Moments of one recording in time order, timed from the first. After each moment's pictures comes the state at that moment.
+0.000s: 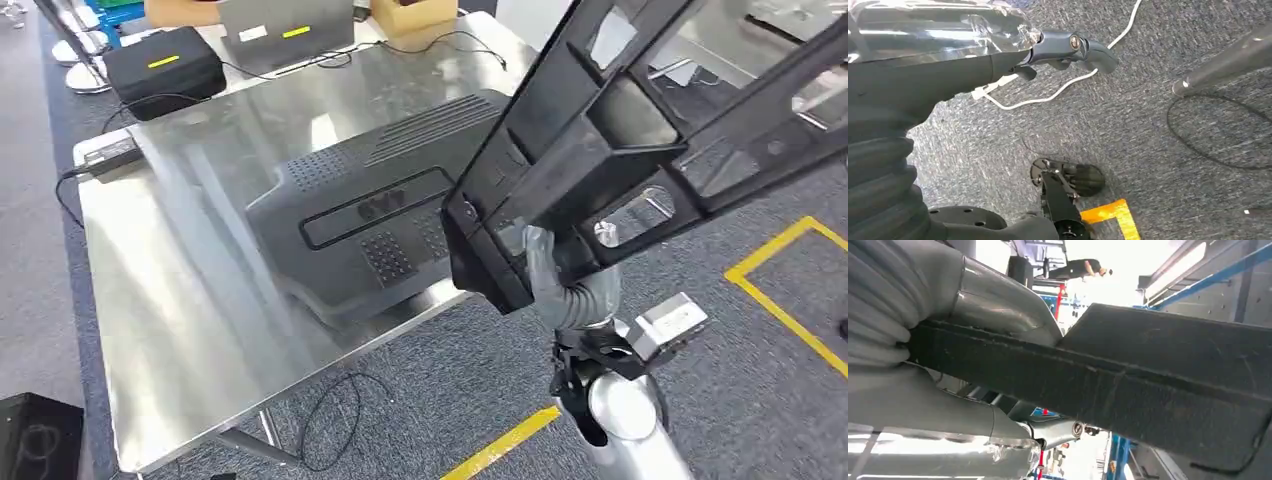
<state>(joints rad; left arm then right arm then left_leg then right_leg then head) -0.07 -0.05 -0.28 -0.19 0.44 0.34 -0.24 -0.22 -0.12 0.44 -1.73 0.03 -0.23 -0.44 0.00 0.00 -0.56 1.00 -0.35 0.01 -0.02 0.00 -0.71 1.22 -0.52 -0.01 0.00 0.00</state>
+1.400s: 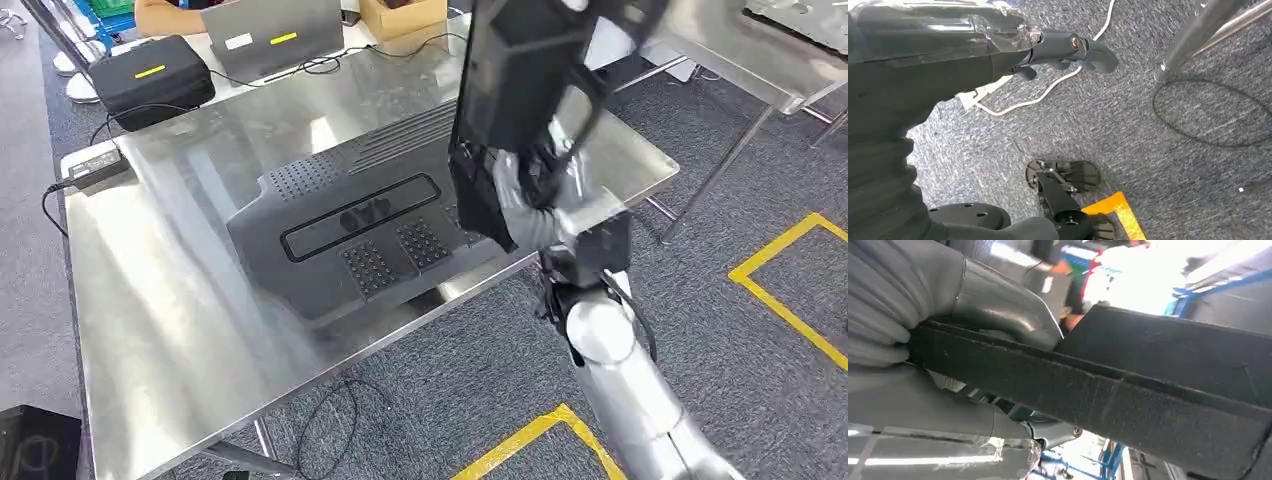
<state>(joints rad) -0.07 -0.05 -0.31 -0.19 0.37 0.32 -0.24 -0.54 -0.09 0.48 -1.52 0.27 -0.24 -0.23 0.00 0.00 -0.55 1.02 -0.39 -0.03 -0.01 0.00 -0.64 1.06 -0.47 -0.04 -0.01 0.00</state>
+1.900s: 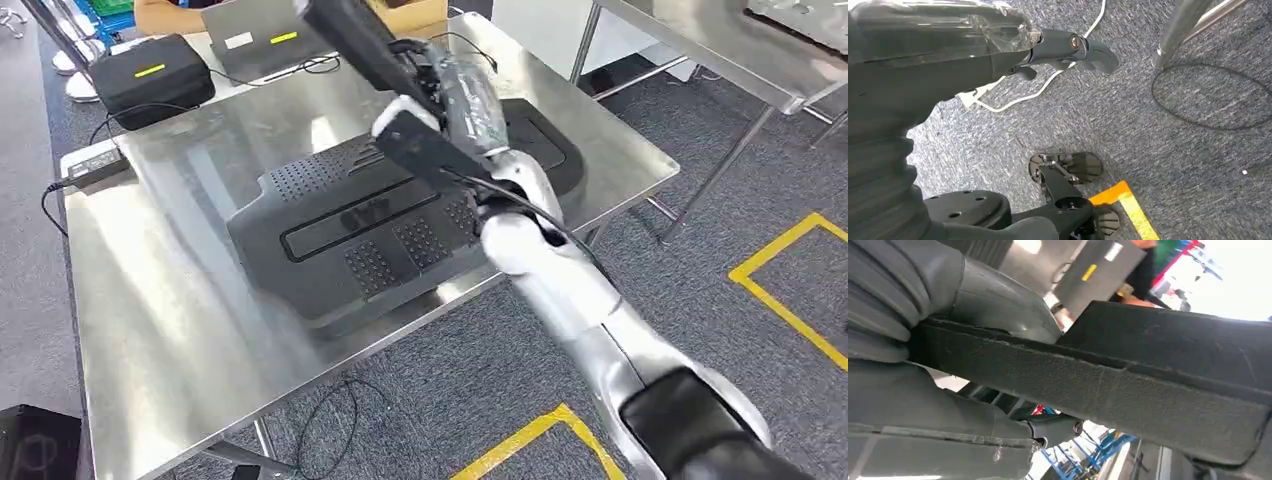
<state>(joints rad) -0.08 -0.06 -0.34 -0.19 0.36 0.32 -0.21 -0.94 0.05 0.65 -1.05 0.63 -0.24 -0.03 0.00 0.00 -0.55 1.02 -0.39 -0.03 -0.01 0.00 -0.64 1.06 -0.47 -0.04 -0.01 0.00</state>
